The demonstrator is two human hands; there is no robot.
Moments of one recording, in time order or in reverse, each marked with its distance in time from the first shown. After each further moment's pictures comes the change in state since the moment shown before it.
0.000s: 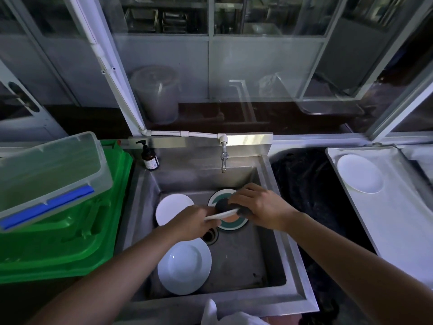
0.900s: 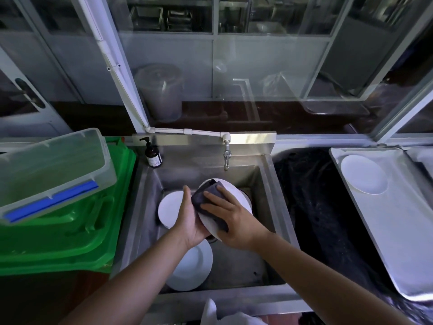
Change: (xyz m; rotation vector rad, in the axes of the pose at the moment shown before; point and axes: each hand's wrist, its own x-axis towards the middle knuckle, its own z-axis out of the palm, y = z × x) left_hand -0.005 0.030 0.007 -1.907 0.179 -0.548; right_hand 0.022 -0.065 0.052 0.287 0.146 0.058
